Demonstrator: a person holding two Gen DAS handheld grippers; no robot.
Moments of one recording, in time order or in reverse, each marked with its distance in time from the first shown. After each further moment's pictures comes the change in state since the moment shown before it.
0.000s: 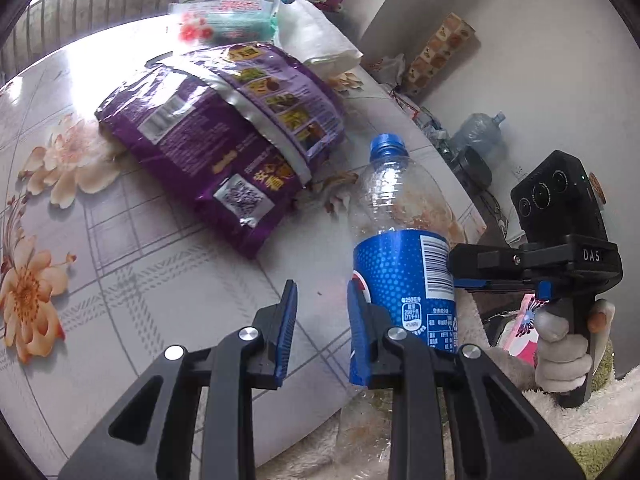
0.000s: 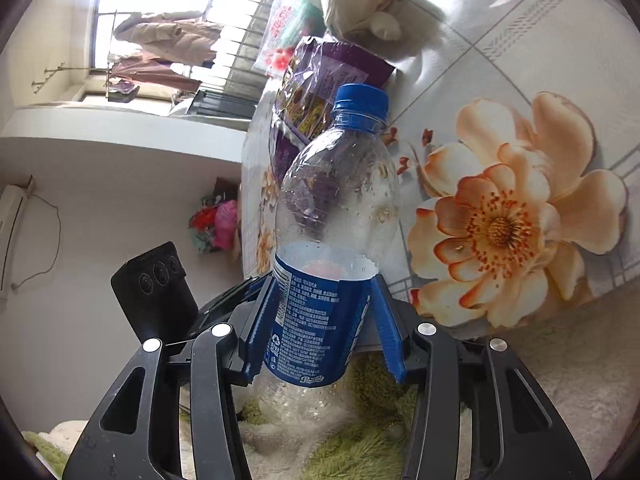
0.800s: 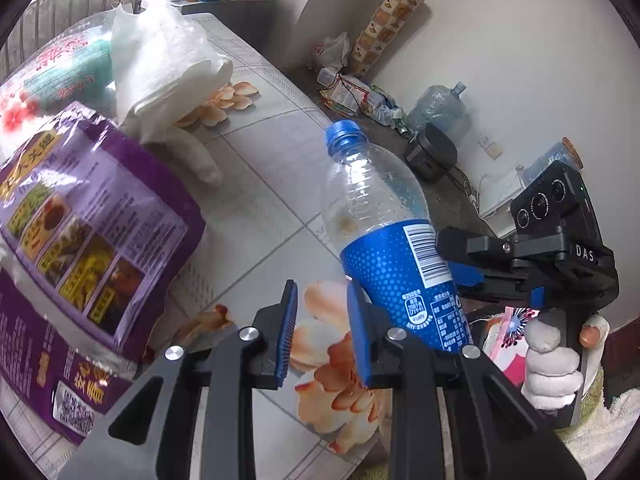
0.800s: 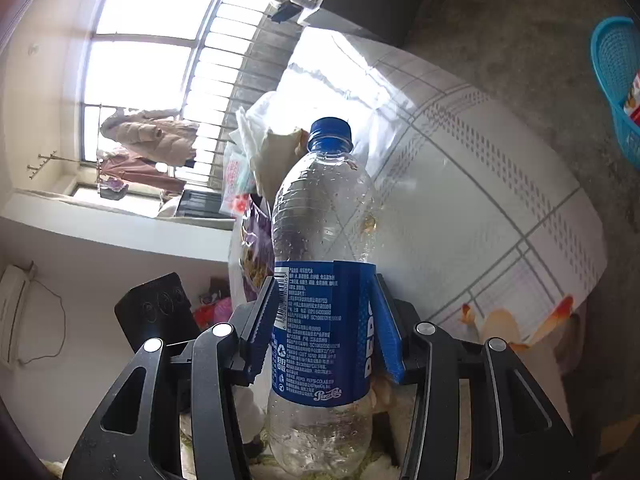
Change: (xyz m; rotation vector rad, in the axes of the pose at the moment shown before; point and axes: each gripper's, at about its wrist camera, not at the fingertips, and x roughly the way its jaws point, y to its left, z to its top) left arm 0.090 -0.076 0.098 0.139 0.060 -0.114; right arm -0.097 -0.076 0.039 0.144 -0.307 -0.008
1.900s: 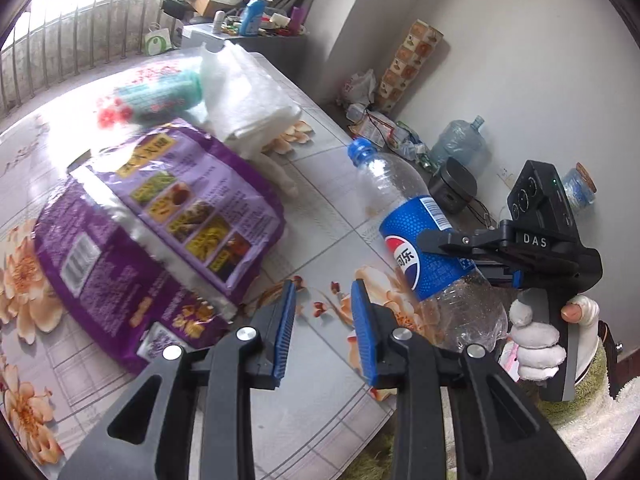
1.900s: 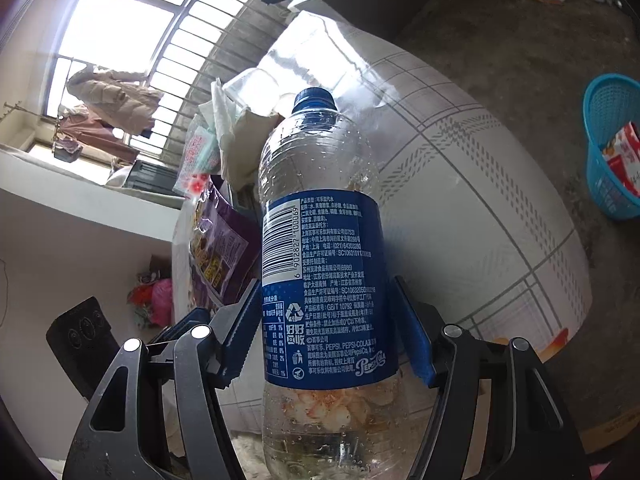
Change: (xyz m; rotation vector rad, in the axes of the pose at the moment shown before) left arm -0.082 0.028 -0.050 -0.045 -0.154 0.112; right arm 0.032 0.035 -0.010 -0.139 0.032 -0.237
